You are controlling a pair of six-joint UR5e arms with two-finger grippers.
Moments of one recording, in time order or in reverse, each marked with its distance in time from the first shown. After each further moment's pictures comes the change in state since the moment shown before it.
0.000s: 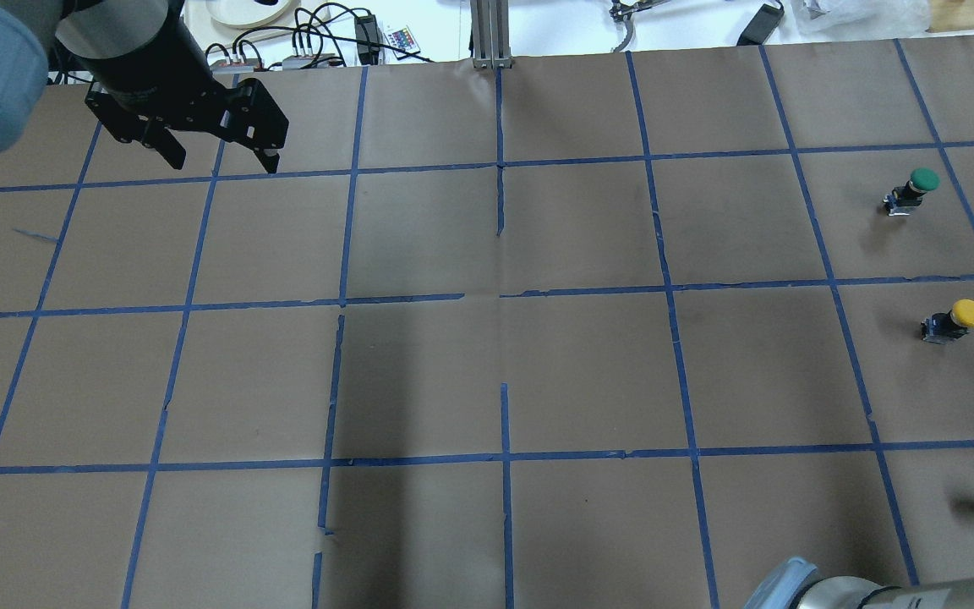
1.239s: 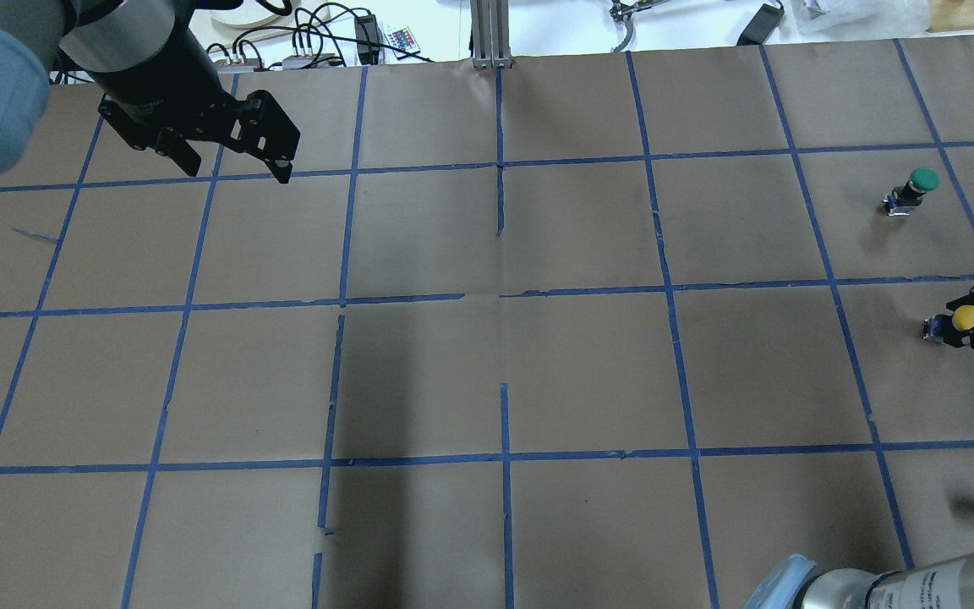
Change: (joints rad) left arm -0.007 0.023 -0.029 0.012 -0.039 0.051; right arm -0.014 0.134 0.203 -0.391 -0.002 -0.301
